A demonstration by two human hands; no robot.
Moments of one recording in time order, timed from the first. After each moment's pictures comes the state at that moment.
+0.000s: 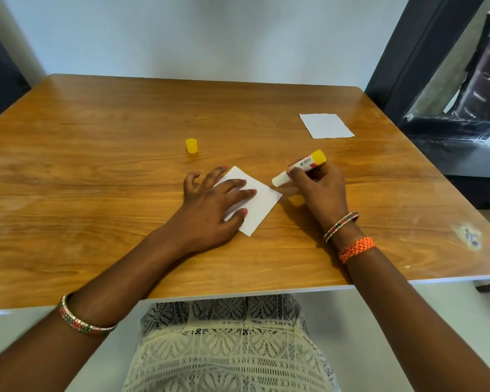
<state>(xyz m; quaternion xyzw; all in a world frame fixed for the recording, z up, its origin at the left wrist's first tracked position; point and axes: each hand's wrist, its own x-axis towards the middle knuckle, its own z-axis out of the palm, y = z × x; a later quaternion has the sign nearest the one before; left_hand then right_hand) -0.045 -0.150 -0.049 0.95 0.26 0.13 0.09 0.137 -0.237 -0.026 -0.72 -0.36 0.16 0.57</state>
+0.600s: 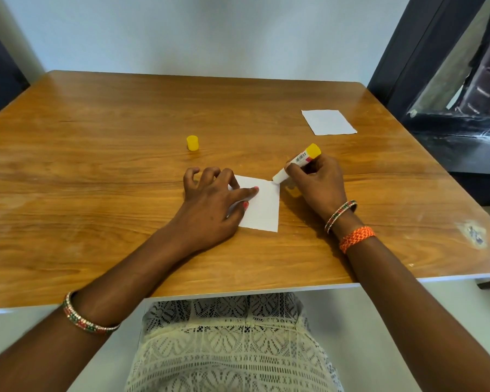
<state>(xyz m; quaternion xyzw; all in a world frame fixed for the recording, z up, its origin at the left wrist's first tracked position) -0.042 -0.155 -0.044 0.95 0.30 0.13 0.06 0.144 -0.224 -0.031 -0.77 -0.39 0.12 0.50</state>
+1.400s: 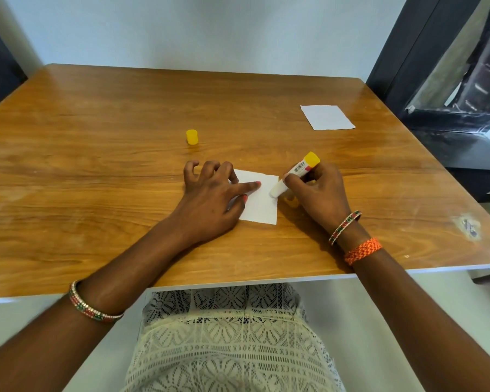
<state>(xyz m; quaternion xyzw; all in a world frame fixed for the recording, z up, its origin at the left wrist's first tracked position) -0.042 -0.157 -0.041 0.95 0.29 0.13 0.05 0.131 -0.251 -0.031 -0.76 -0.43 0.13 0.48</state>
